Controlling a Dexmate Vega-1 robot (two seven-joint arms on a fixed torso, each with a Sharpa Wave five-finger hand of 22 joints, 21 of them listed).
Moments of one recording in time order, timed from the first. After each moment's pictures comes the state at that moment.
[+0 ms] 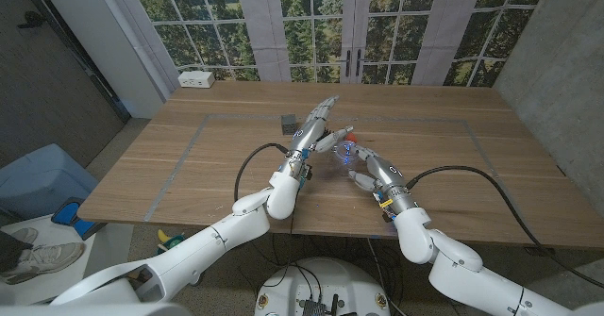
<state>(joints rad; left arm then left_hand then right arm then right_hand) 0.81 0.46 0.80 -1.50 0.48 -0.27 0.68 0.21 0.07 0.52 -0.13 0.17 -0.05 -0.05 0.31 0.17 -0.03 -0.06 0.24 0.18 -0.05 -0.04 0.21 0.17 -0.03 0.00 0.28 0.18 -1.21 -0.79 -0.68 -2.02 -0.38 -0.41 -0.44 0.85 0.07 0.50 -0.13 0.33 0.35 -0.17 0.18 0.18 0.26 -0.22 0.18 0.20 0.18 -0.04 0.26 0.22 0.35 -0.02 0.23 0.18</state>
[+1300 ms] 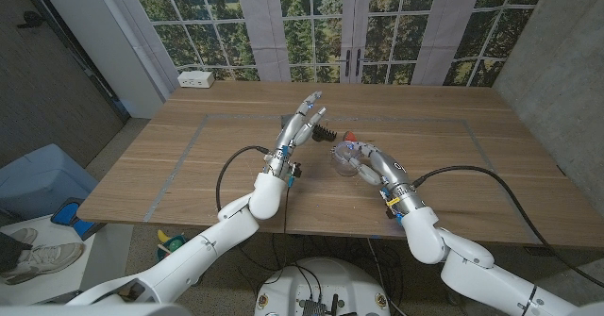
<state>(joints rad) 0.91 0.43 0.63 -1.47 0.29 -0.50 0.60 0.08 0.10 0.58 0.04 0.20 0.06 -0.05 0.25 0.17 0.04 -0.10 0.22 0.18 -0.01 -0.03 0.19 0.18 0.03 -0.03 0.27 0.18 -1.25 -0.79 -0.57 -1.98 -0.37 -0.11 -0.55 0.39 0.13 0.30 0.08 0.18 0.40 -0.06 0.19 0.18 0.32 -0.06 0.19 0.20 0.16 -0.04 0.26 0.26 0.34 0.00 0.21 0.18</state>
